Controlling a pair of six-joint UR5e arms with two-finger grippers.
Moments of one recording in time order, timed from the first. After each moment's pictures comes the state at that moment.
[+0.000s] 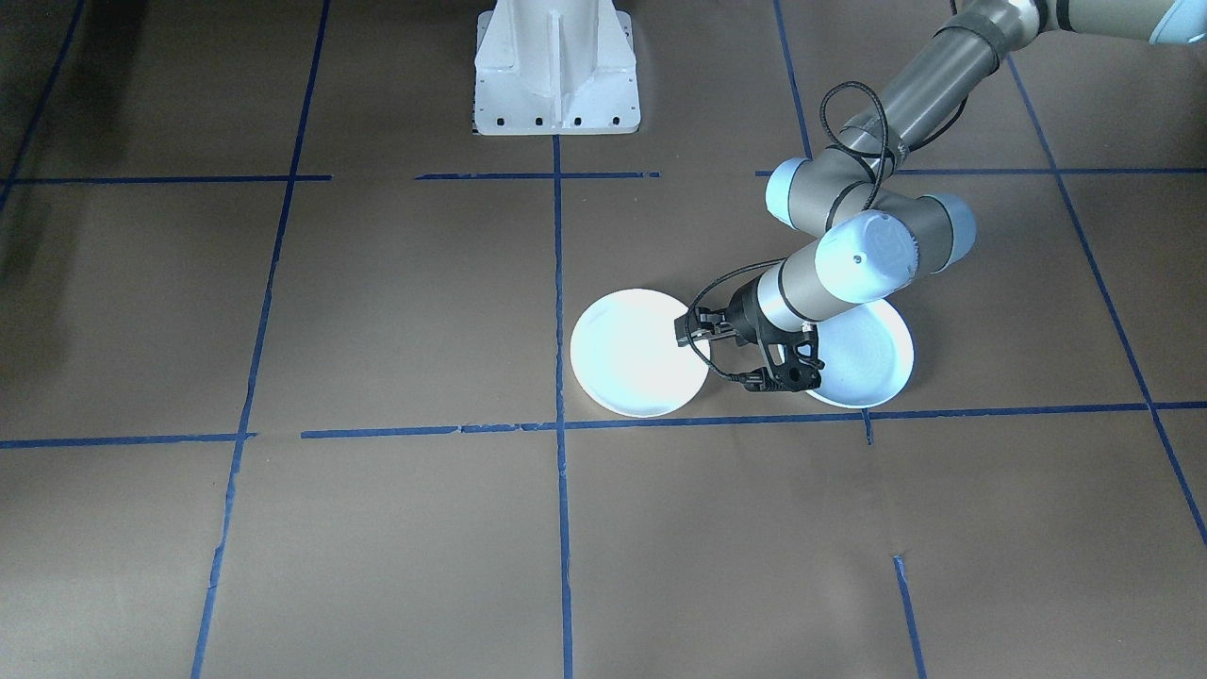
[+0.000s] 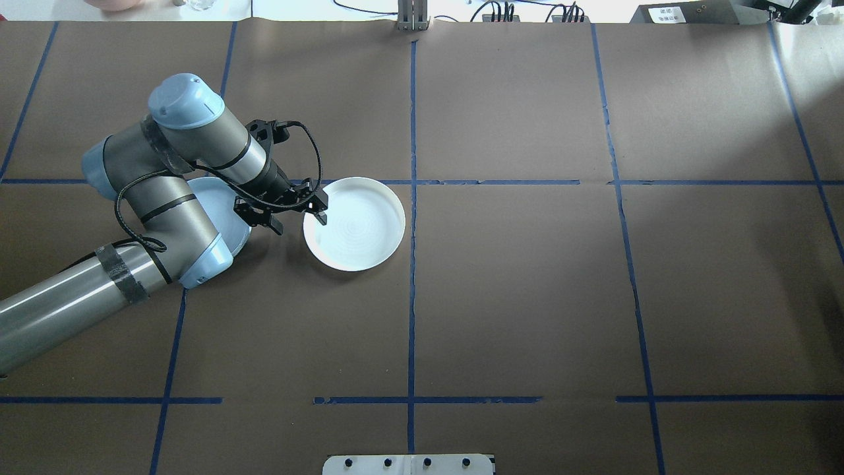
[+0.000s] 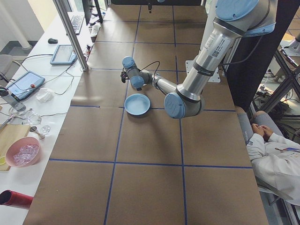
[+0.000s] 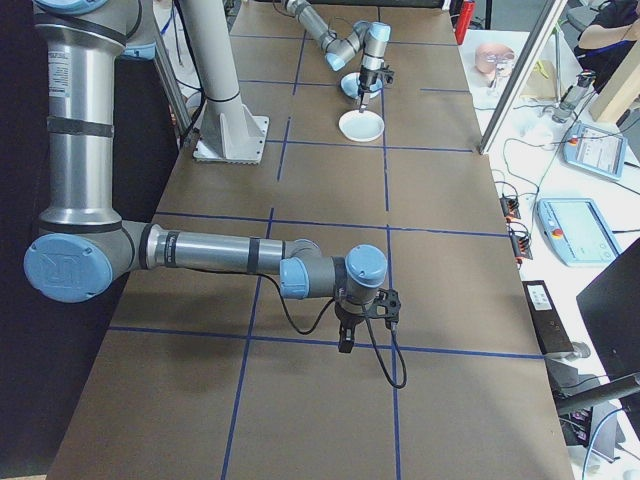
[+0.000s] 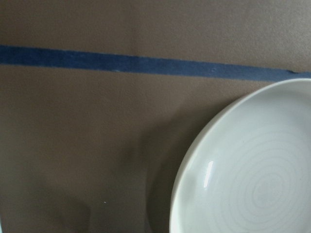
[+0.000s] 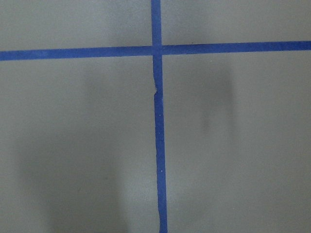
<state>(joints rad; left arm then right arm) -0.75 -2.16 -1.31 -2.12 -2.34 -1.24 1.41 -1.64 1.56 -1.44 2.31 0.21</state>
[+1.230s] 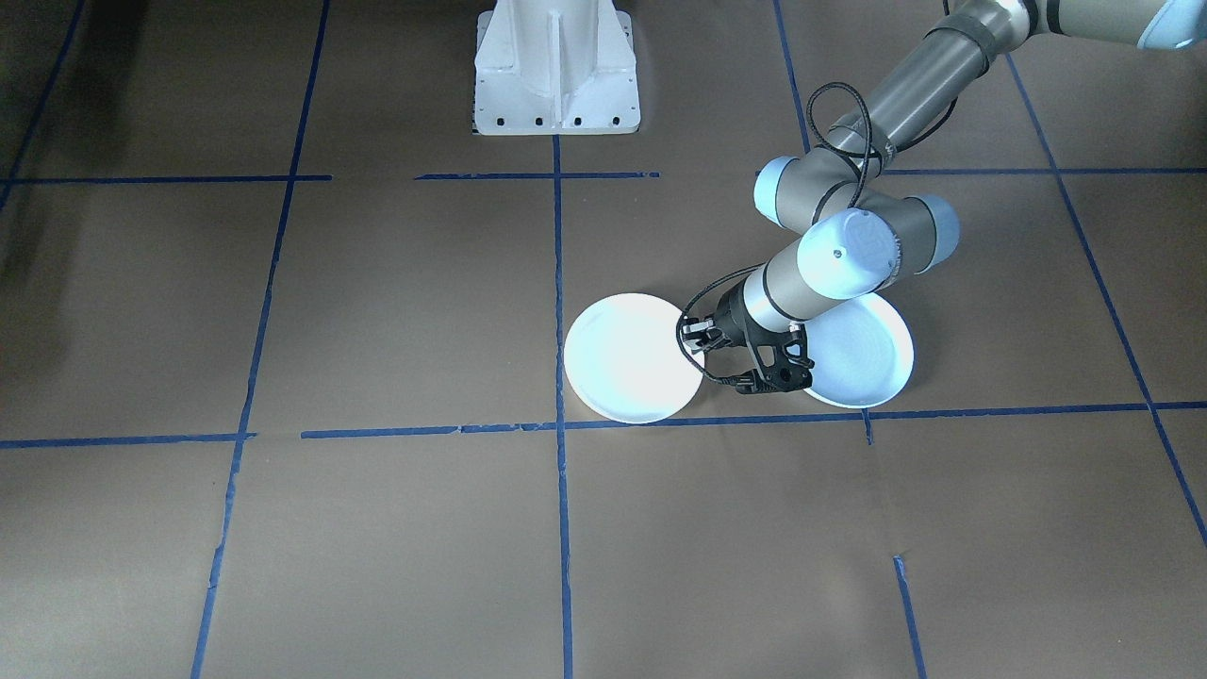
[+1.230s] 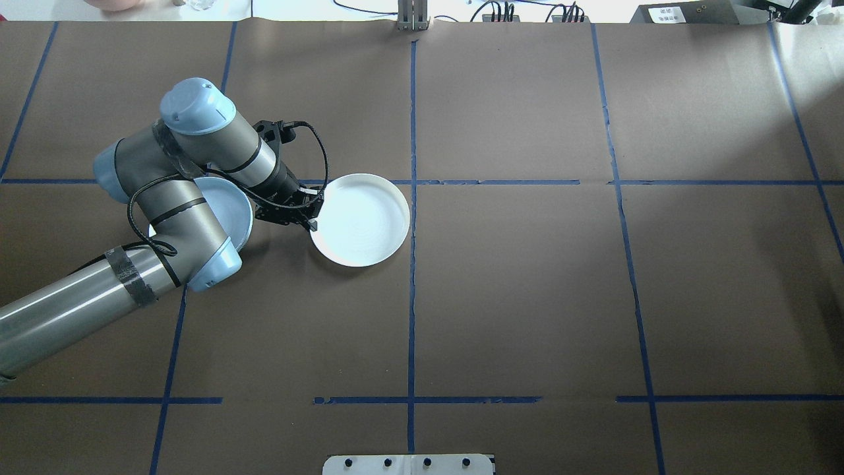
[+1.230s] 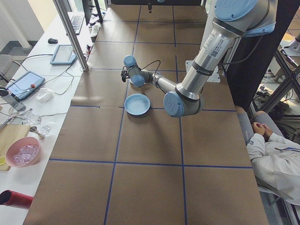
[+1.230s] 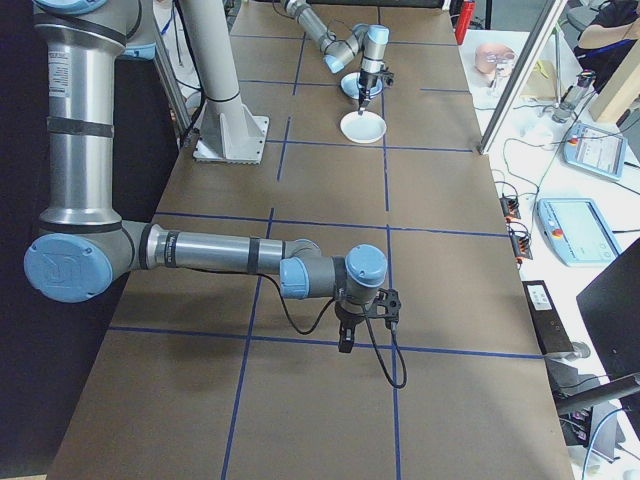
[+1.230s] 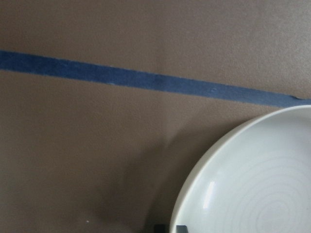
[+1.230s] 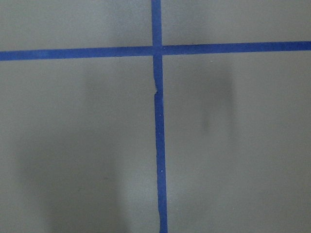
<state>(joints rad) -0.74 -2.18 -1.32 -2.12 -2.31 -1.27 1.41 -1.64 1.56 -1.44 2.31 0.21</state>
